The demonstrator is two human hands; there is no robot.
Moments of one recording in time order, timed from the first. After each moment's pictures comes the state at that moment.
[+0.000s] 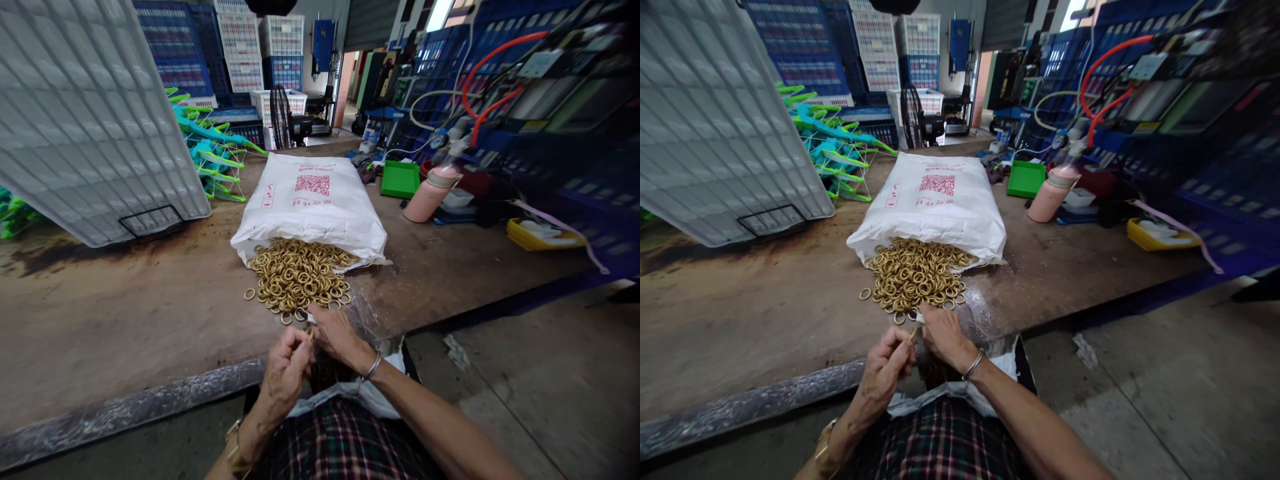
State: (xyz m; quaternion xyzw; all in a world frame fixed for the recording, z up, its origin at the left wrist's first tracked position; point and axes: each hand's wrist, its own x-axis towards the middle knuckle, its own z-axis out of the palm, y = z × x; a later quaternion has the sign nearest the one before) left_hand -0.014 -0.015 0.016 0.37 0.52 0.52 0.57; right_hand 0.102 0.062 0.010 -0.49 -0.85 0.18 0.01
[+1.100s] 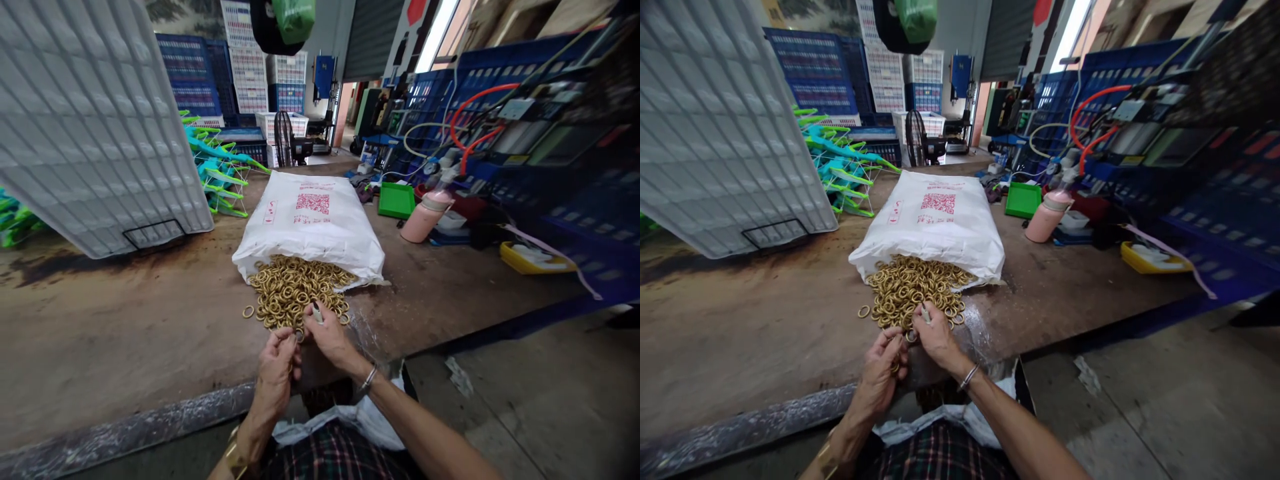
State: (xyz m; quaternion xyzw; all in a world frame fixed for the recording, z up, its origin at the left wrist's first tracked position) left_hand -0.016 0.011 0.005 0.19 0.50 0.61 0.59; right_hand 0.086 0.086 0.011 -0.47 -0.62 0.51 0.35
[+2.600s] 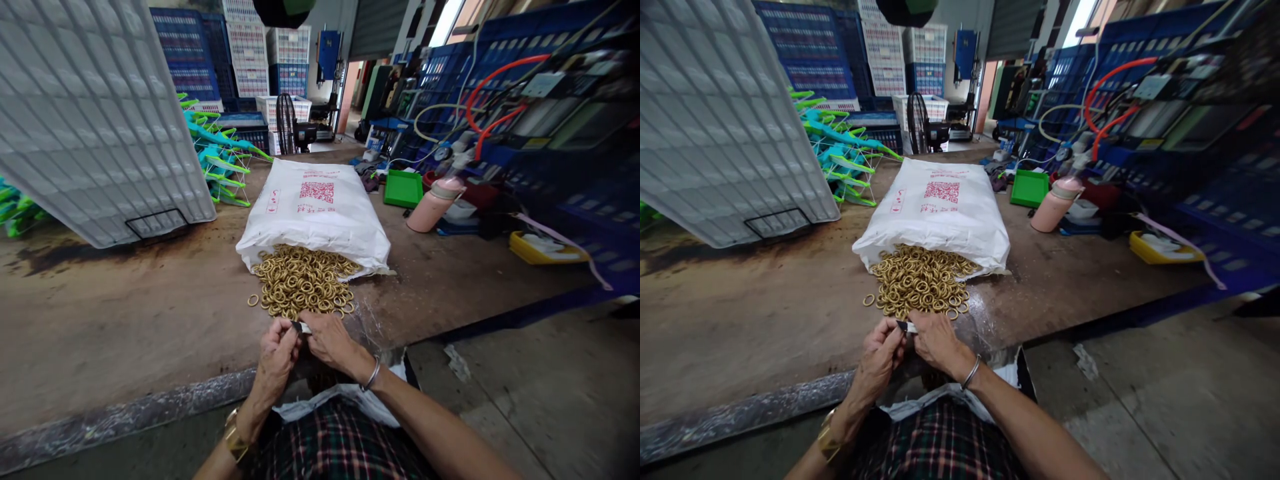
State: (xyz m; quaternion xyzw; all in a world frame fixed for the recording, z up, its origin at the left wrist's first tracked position) left_hand -0.032 0.008 0.013 0.30 0.55 0.55 0.55; right_hand 0.091 0.069 0.024 -0.42 -0.88 0.19 0.06
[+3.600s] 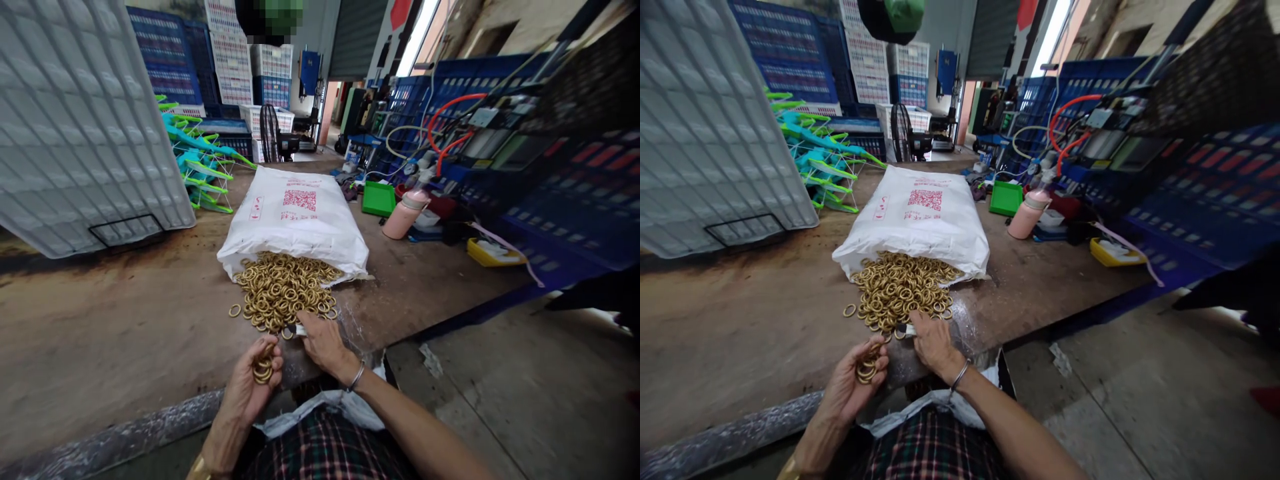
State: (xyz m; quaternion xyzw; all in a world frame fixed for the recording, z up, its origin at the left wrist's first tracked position) left_hand -0.046 0.000 0.010 0.01 0.37 0.57 0.74; right_hand 0.107 0.071 0.001 -0.51 -0.85 0.13 0.05
